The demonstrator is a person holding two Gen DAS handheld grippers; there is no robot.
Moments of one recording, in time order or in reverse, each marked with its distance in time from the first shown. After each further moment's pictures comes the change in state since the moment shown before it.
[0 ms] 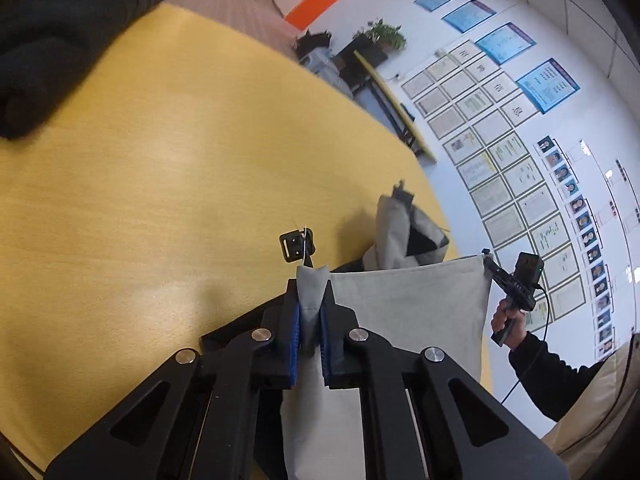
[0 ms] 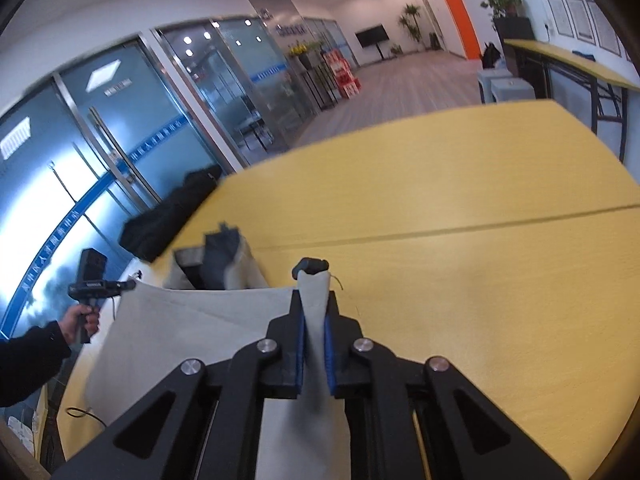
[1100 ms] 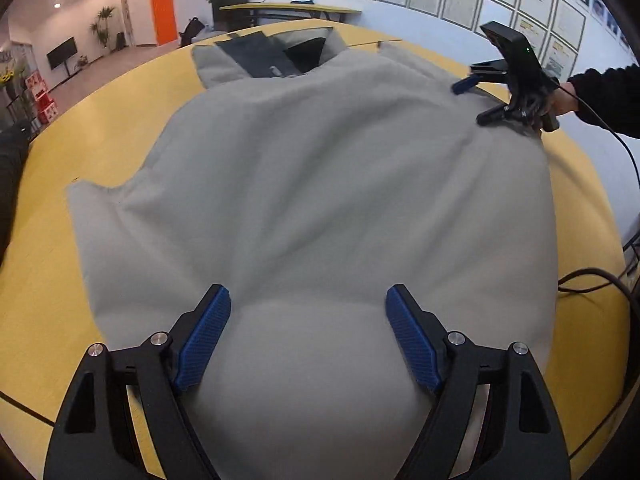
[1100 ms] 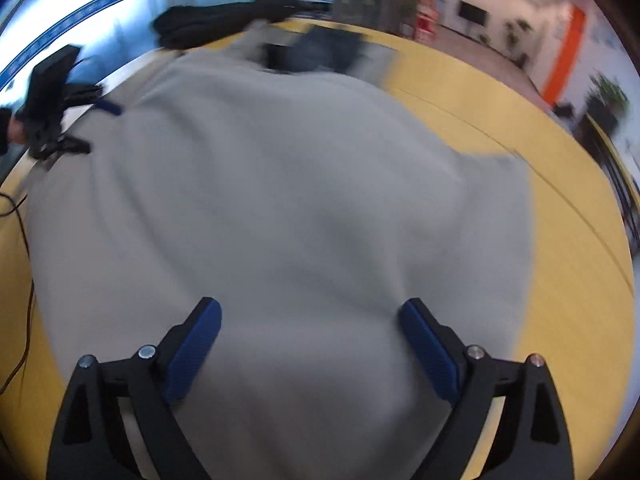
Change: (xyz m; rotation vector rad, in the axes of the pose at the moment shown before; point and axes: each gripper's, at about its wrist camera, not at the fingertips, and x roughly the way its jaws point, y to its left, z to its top) left arm 0.049 -0.114 -0.165 0.781 0.201 0.257; right arm 0.044 0.092 -0.139 -0.457 0.437 -0.222
